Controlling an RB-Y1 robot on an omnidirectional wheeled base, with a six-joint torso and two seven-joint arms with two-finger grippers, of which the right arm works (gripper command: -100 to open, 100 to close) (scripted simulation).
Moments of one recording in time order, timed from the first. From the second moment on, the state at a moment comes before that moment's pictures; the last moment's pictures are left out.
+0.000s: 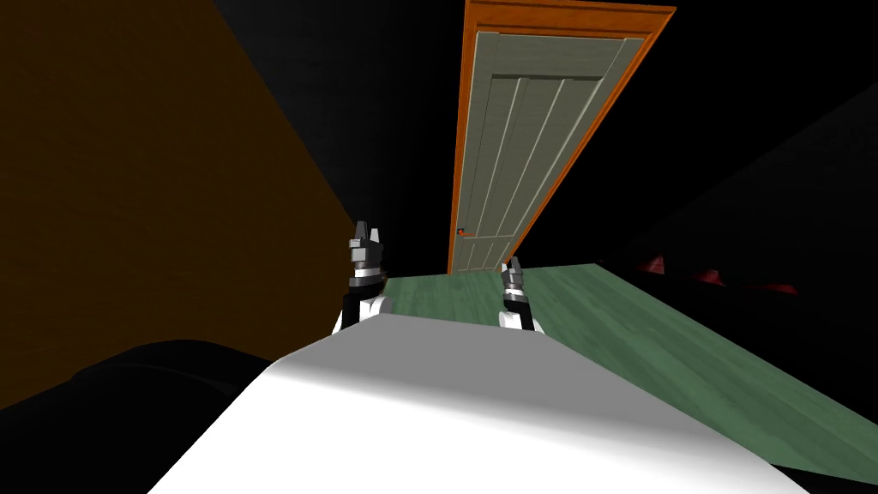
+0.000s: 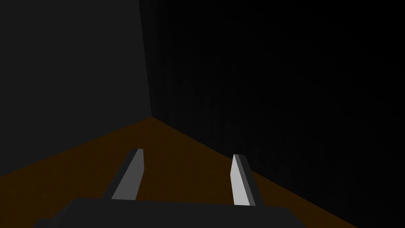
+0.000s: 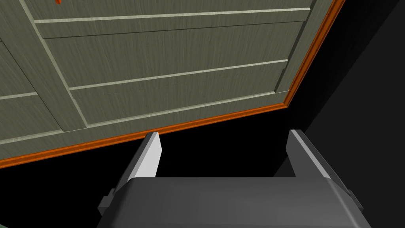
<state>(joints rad) 0.23 -0.11 -0.05 -1.56 -0.07 -0.61 -0.02</state>
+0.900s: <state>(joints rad) 0.14 -0.12 -0.07 -1.32 -0.09 -0.66 -0.02</state>
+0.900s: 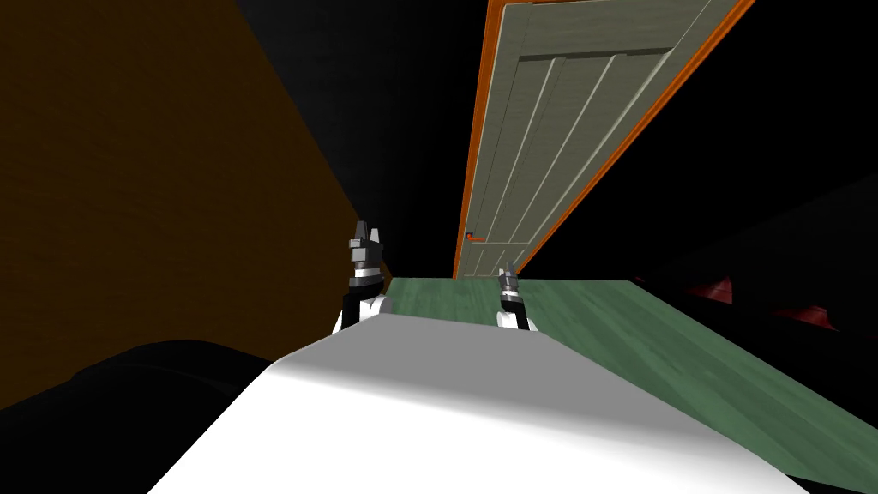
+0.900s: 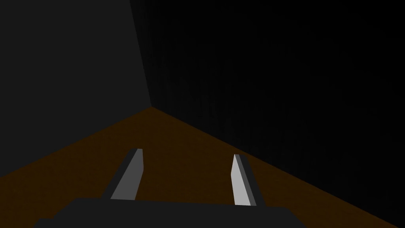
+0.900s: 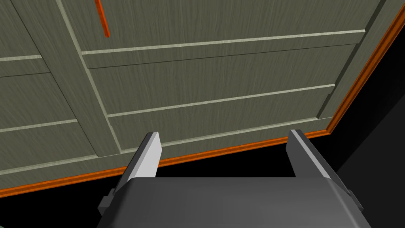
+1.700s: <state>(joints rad) 0.05 -0.14 -0.09 -1.08 -0.11 -0.71 -0.03</state>
